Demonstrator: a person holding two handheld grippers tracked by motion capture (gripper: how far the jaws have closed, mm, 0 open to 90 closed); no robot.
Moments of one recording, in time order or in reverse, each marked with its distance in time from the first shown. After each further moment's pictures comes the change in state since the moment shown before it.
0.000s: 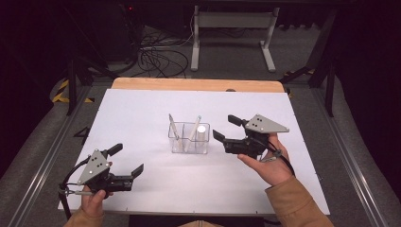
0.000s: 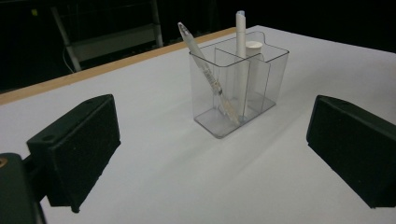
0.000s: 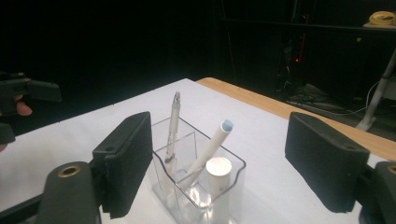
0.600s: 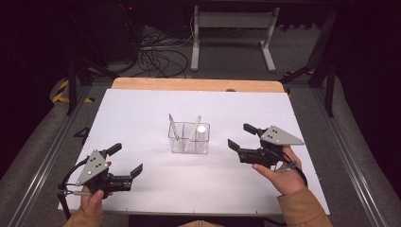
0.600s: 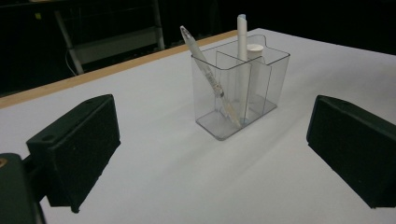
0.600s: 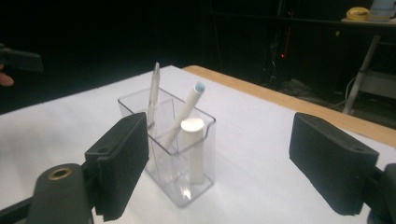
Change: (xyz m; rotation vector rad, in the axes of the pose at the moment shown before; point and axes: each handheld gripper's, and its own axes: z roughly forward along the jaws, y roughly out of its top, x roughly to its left) left arm 0.001 0.000 -0.002 -0.009 0.004 0.002; right arm -0.016 -0.031 -0.033 0.013 -0.048 -0.012
